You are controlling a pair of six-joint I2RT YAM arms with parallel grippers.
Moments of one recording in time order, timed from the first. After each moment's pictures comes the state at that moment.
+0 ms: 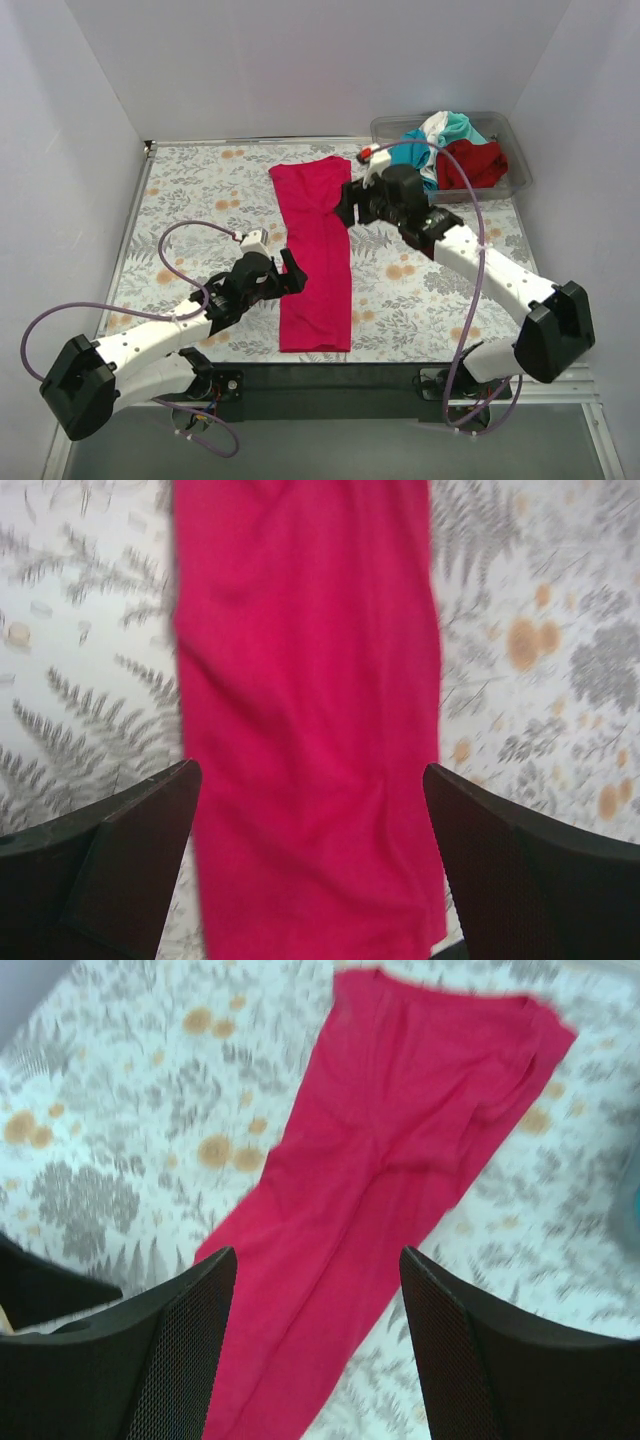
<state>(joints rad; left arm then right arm) -0.78 1.04 0.52 -0.04 -0.24 -0.79 0.59 1.45 1.24 -0.16 -0.12 0.17</state>
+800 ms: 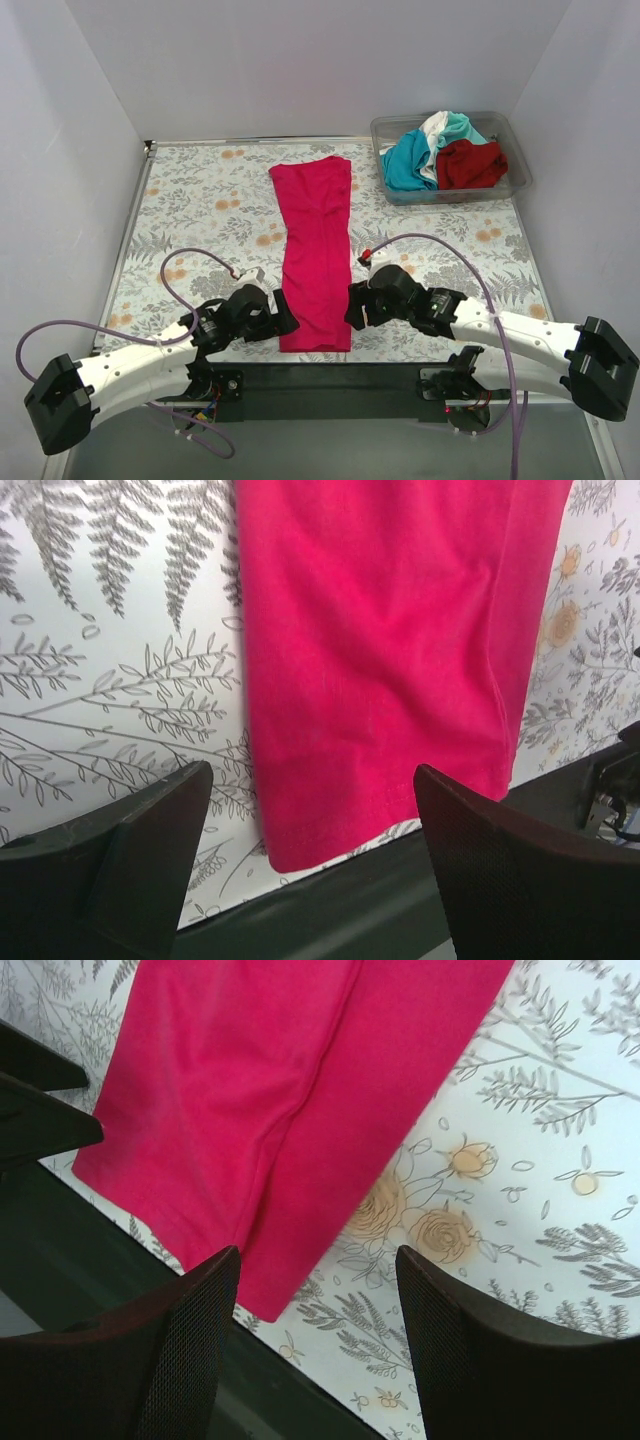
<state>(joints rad) -0.89 0.82 0.32 -0.34 -0.09 -1.00 1.01 1.05 0.55 -0.27 0.05 0.57</state>
